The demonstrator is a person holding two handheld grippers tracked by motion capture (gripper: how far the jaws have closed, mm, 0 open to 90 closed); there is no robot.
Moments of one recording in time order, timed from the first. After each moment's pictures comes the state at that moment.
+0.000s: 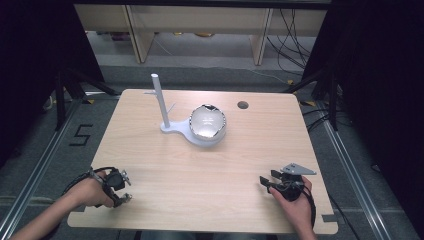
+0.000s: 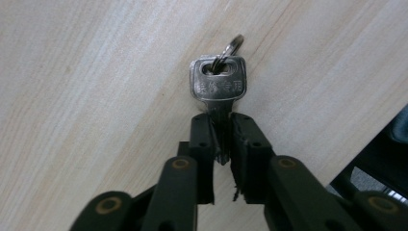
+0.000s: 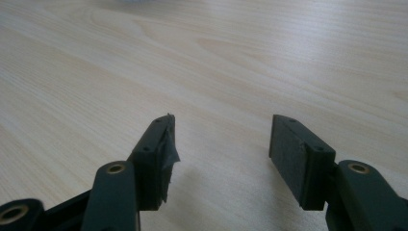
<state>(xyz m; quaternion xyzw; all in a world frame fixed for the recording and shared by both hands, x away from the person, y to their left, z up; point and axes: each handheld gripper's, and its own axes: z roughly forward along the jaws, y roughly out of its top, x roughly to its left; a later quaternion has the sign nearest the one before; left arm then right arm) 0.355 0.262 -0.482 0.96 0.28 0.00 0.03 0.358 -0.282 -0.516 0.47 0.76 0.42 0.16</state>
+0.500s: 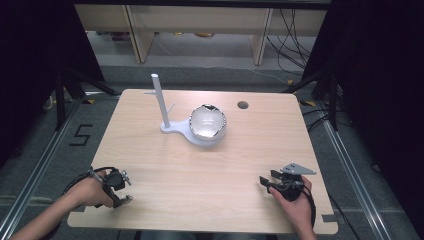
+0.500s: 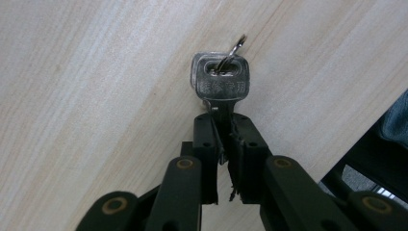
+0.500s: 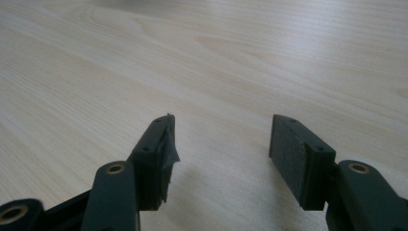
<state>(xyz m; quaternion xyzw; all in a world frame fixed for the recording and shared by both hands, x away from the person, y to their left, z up) 0.355 0.261 -0.480 0.96 0.28 -0.01 0.03 0.360 -0.282 -0.517 0.47 0.76 0.41 0.17</state>
